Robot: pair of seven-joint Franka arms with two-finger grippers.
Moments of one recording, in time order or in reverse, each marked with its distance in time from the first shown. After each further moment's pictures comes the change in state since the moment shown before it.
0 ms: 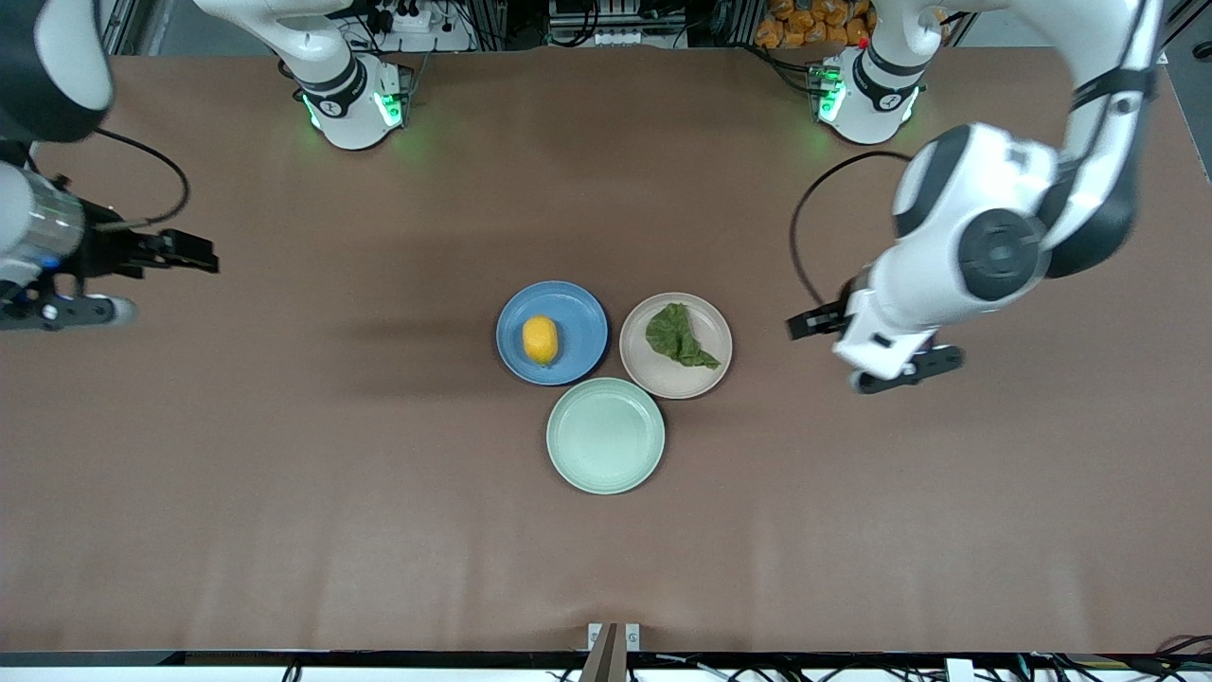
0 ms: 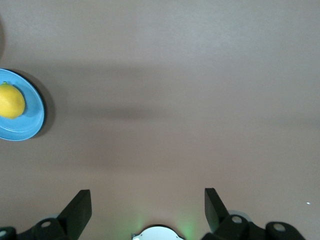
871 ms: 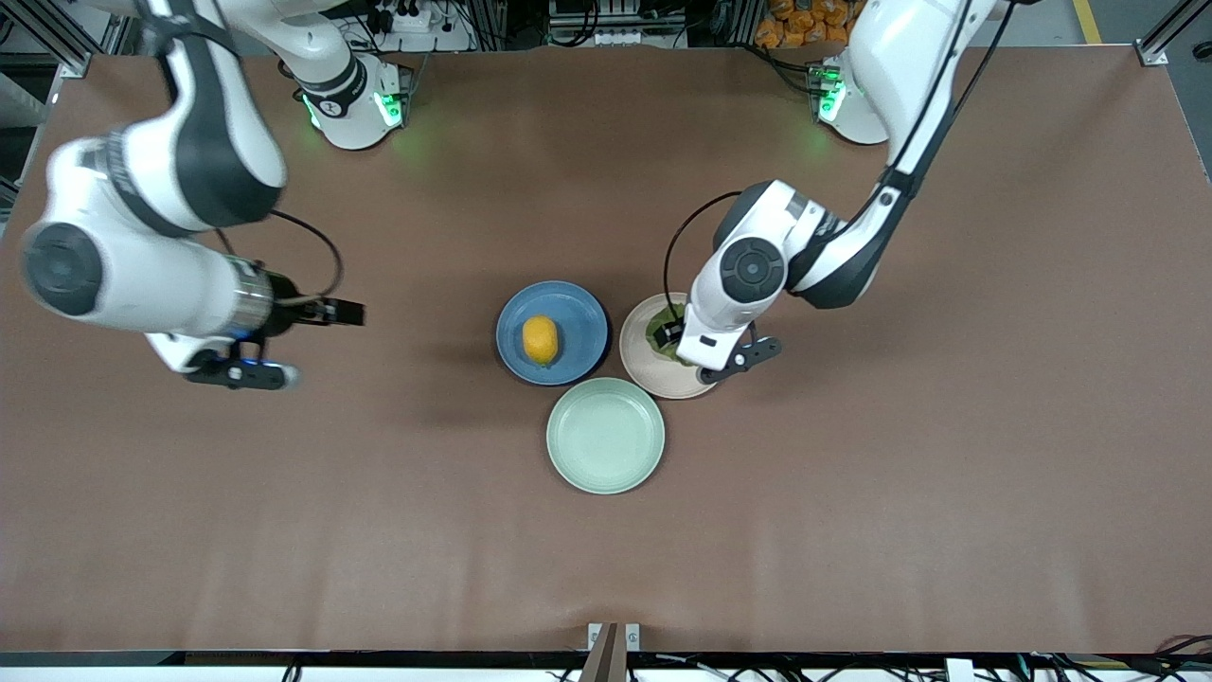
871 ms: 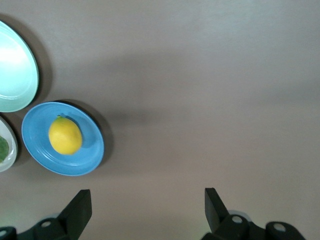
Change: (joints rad) left arm -0.229 0.200 -0.001 -0.164 0.000 0.442 -0.319; right arm 0.163 0.168 0.037 -0.020 0.134 0.193 0.340
